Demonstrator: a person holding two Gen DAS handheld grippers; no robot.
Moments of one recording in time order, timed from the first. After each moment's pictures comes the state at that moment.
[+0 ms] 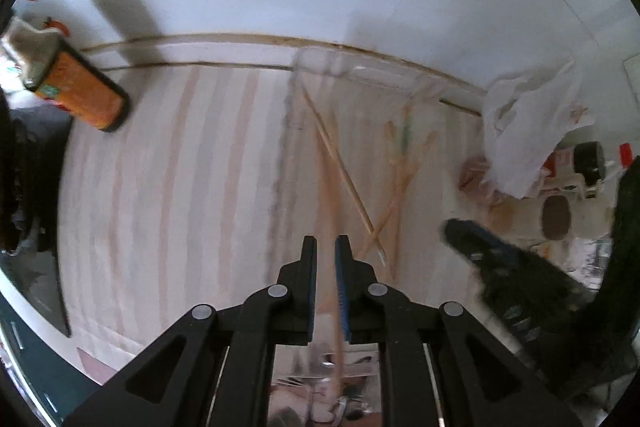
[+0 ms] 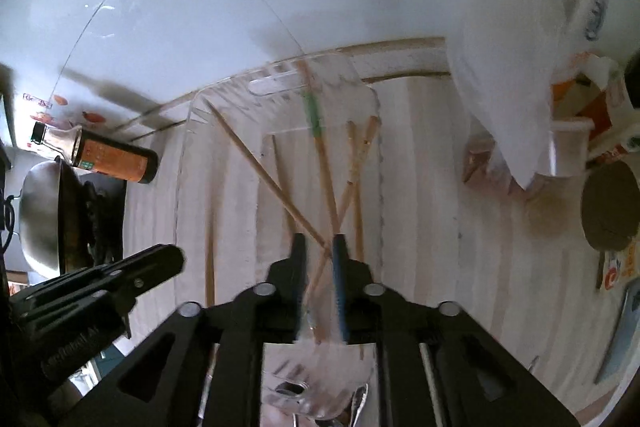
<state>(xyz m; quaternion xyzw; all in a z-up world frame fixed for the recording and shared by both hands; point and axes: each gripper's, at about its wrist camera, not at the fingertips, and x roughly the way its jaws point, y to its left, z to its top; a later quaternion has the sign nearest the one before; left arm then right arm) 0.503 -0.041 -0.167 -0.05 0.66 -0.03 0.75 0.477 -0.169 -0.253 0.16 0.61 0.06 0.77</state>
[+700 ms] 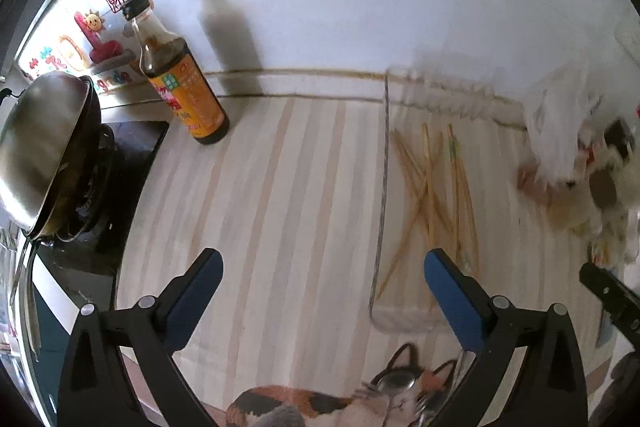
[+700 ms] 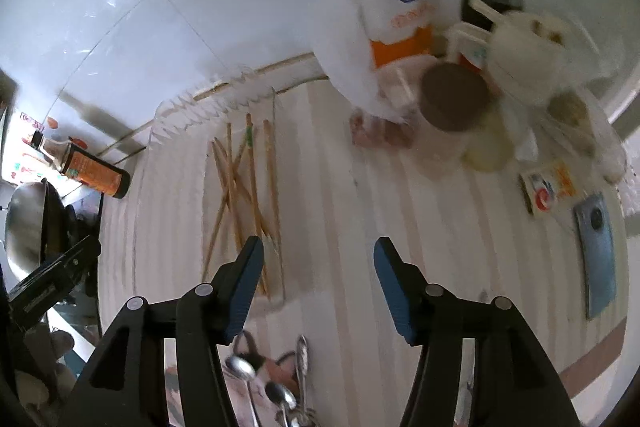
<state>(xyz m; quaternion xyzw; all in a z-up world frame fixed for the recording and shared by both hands) 0.411 -0.002 -0.159 0.01 0.55 0.04 0.84 0.348 -0.225 -0.229 0.17 0.54 -0.03 0.82</state>
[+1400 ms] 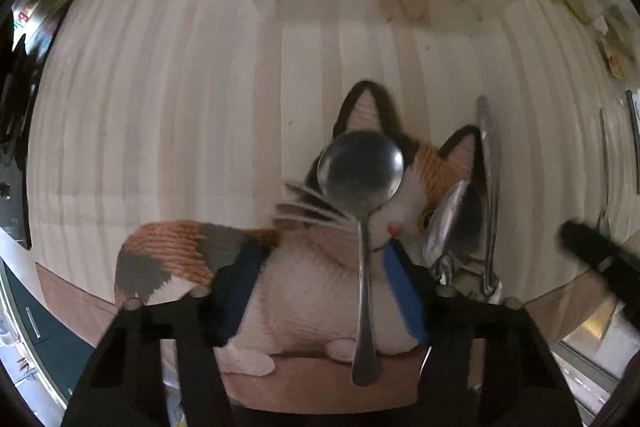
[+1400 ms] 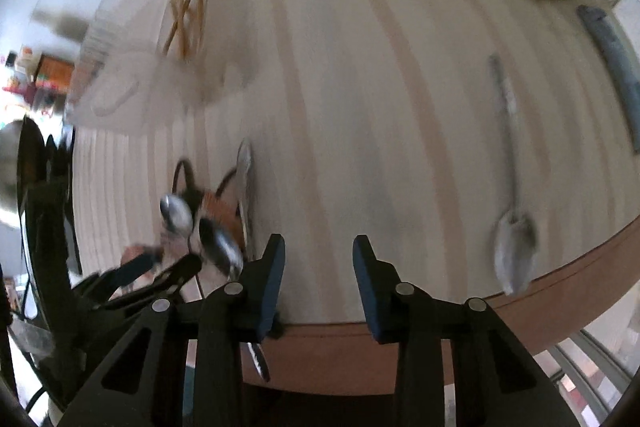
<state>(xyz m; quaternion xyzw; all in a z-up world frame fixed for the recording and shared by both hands) 0.306 -0.066 -0.309 0.05 0.69 -0.04 0.72 0.233 -0.200 -0.349 0.20 0.66 -0.01 0.73</state>
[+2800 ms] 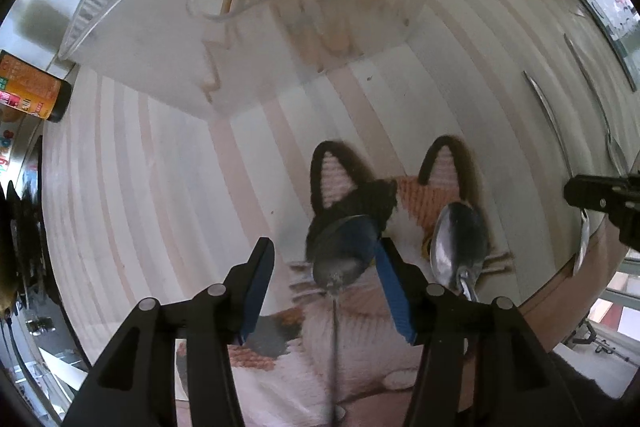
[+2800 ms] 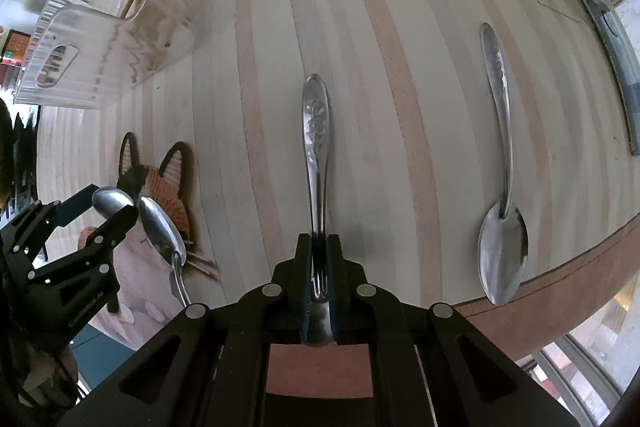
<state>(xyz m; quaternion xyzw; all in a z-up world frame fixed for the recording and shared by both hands) 0.310 -0.092 -0.296 0.21 0.63 -0.15 0.73 0.239 -0.227 -0.382 0.16 0.69 -0.04 0.70</state>
